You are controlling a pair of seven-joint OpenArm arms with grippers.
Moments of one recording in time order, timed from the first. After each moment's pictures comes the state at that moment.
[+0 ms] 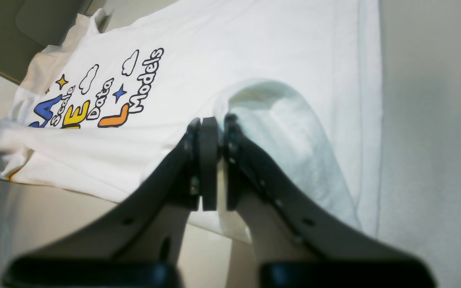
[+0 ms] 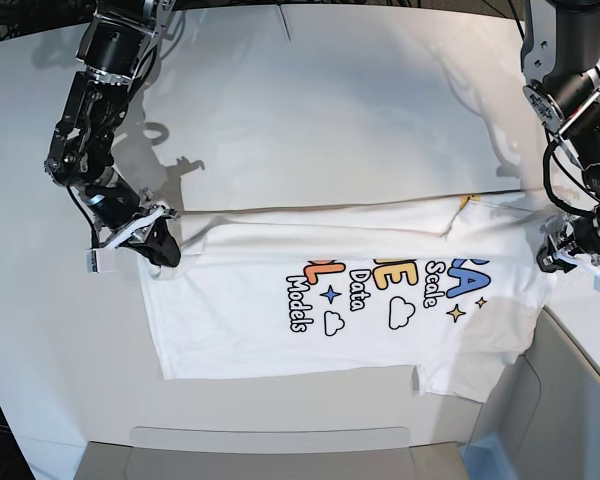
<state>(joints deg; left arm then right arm) -29.0 -29.3 -37.2 41.7 -22.5 -33.5 54.3 6.6 3.6 24.5 79.9 32.7 38.6 -42.3</state>
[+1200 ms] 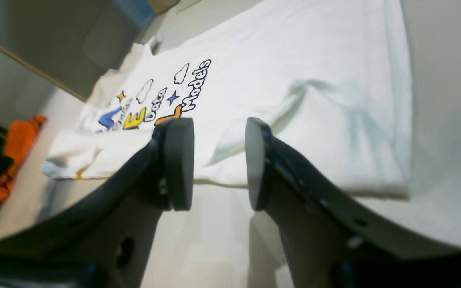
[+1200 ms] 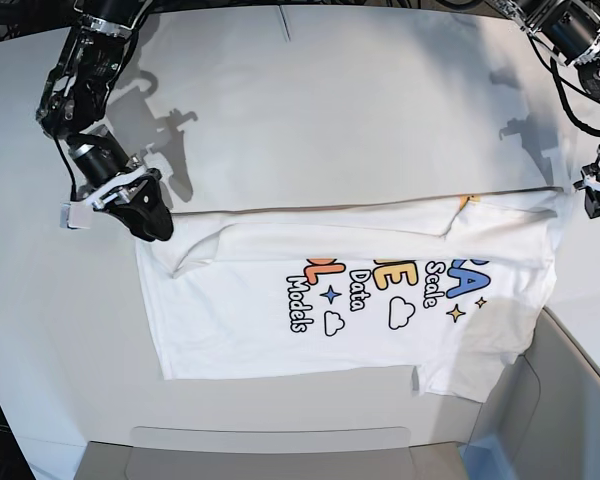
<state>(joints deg) -1.2 -22.5 -49.9 81.9 -23.0 -33.5 51.0 -5.7 3.2 28.9 91.2 49.8 38.7 -42.8</state>
